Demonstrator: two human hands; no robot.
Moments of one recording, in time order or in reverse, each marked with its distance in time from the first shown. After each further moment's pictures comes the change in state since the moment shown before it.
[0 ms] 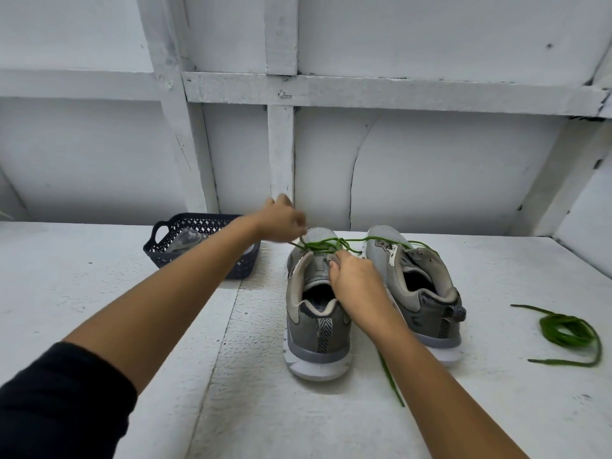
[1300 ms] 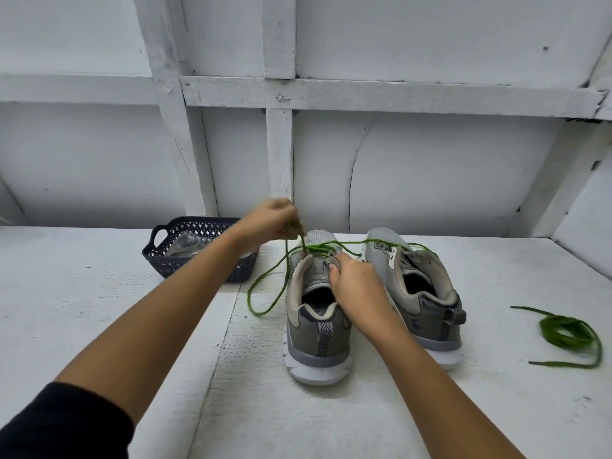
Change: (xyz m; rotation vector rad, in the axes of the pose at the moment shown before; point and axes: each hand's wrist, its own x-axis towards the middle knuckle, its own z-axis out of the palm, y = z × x) left_hand -0.017 -0.005 0.004 -1.204 0.117 -0.025; right_hand -0.001 0.002 0.001 0.044 0.032 -0.001
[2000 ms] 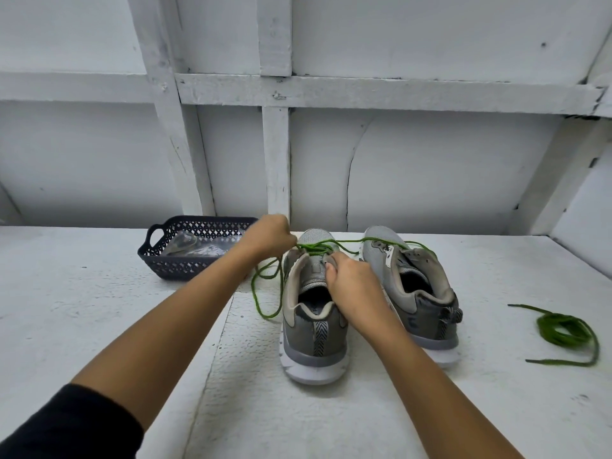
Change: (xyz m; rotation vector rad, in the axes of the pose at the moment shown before) left_hand 0.007 -0.015 0.016 0.964 0.151 -0.043; right_hand 0.001 0.002 0.000 -0.006 -0.012 -0.010
